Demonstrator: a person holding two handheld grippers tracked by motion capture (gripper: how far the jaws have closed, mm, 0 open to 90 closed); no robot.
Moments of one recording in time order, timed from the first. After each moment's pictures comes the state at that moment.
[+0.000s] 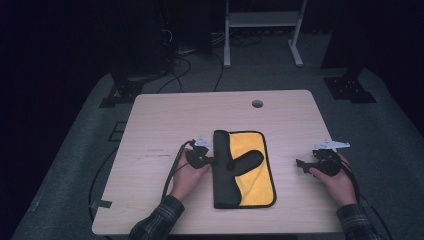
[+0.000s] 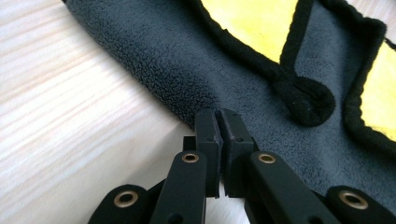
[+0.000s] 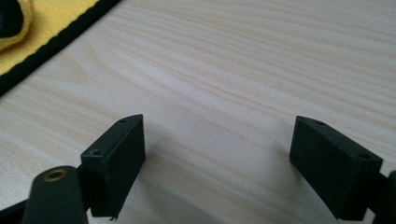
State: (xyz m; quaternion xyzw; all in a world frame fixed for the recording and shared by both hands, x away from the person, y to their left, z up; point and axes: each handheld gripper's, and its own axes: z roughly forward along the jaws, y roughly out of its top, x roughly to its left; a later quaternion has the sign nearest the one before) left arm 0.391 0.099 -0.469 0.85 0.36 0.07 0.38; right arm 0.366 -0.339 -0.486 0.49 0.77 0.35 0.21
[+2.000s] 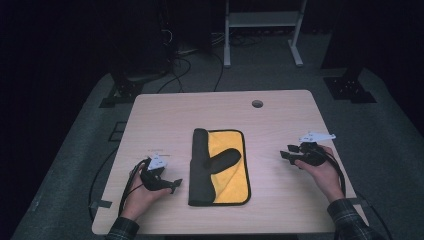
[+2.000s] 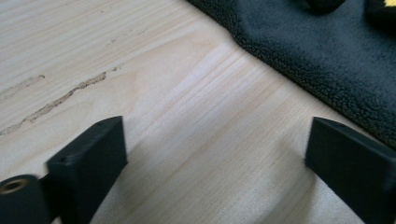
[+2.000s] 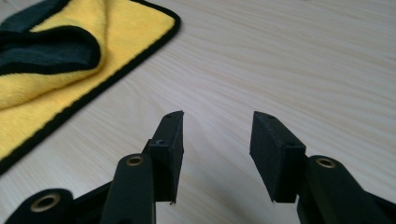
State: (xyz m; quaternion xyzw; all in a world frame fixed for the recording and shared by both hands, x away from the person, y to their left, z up) left arm 0.336 0.224 -0.483 0.84 0.37 0.16 0.35; right arm 0.374 -0.284 -0.451 0.42 0.79 0.41 0.17
